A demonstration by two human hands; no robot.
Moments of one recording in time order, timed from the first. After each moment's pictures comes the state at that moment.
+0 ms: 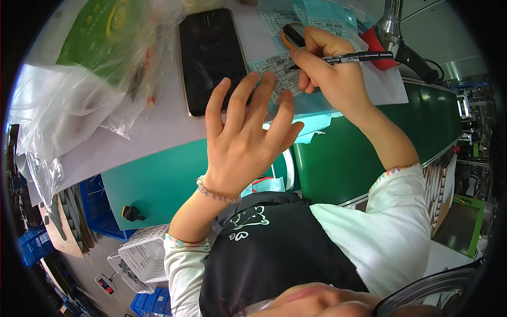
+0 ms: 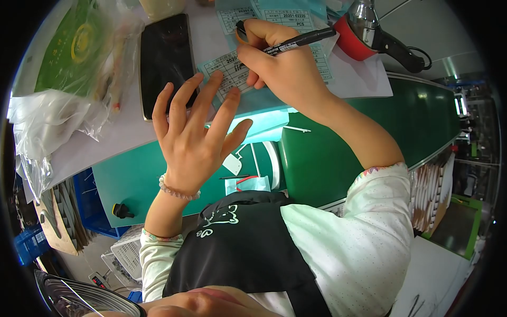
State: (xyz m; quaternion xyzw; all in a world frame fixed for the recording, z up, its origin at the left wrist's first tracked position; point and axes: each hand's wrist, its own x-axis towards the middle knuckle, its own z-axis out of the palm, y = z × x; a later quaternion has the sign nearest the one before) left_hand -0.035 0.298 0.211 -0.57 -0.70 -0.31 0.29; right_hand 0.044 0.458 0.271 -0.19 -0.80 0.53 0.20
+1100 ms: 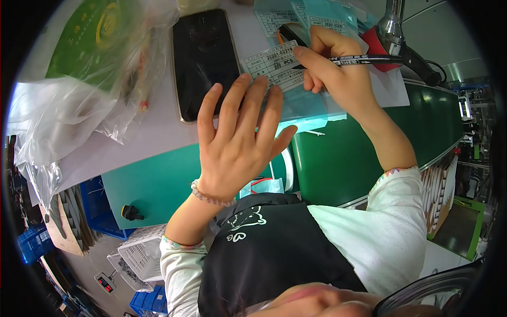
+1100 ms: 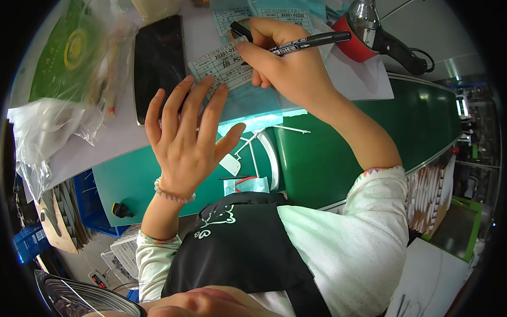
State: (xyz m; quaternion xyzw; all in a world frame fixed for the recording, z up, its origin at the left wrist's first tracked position) left_hand -0.033 0.298 0.214 -0.56 -0.73 -0.26 0.29; right_hand 0.050 0.474 0.271 -0.16 -0.82 0.50 0.21
